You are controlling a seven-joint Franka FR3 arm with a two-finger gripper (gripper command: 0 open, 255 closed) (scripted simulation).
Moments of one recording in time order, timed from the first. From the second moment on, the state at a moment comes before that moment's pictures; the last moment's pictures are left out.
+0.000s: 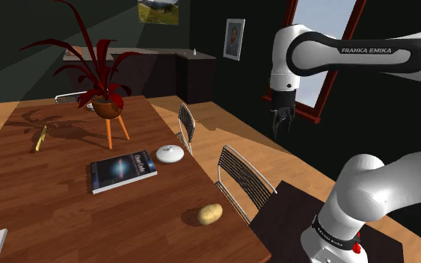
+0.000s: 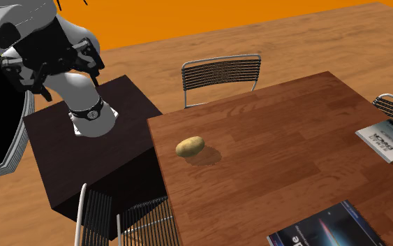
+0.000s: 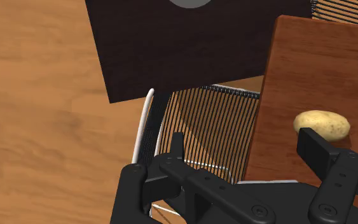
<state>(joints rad) -0.01 -0.76 -0.03 -2.45 -0.01 1.50 0.11</state>
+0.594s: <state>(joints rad) 0.10 -0.68 -0.02 -2.60 0.00 1.79 -0.06</state>
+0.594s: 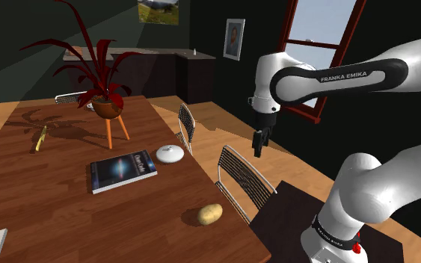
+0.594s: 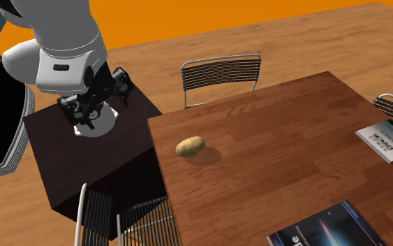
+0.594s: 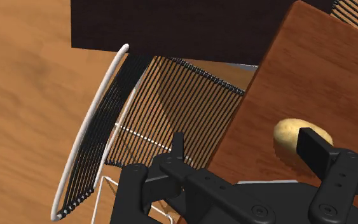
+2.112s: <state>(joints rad) 0.43 -0.06 0.07 -2.75 0.08 2.77 -0.59</state>
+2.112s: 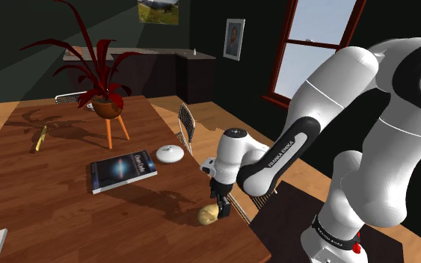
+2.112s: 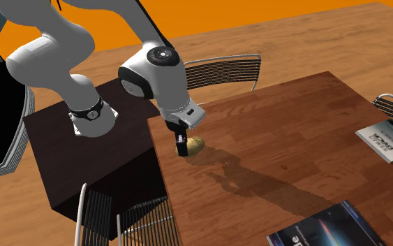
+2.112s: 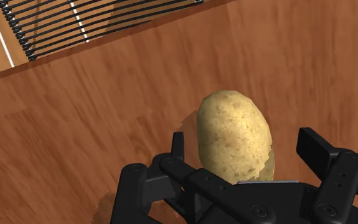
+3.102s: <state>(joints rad) 0.43 0.05 0.07 -2.74 0.08 2.86 -0.59</state>
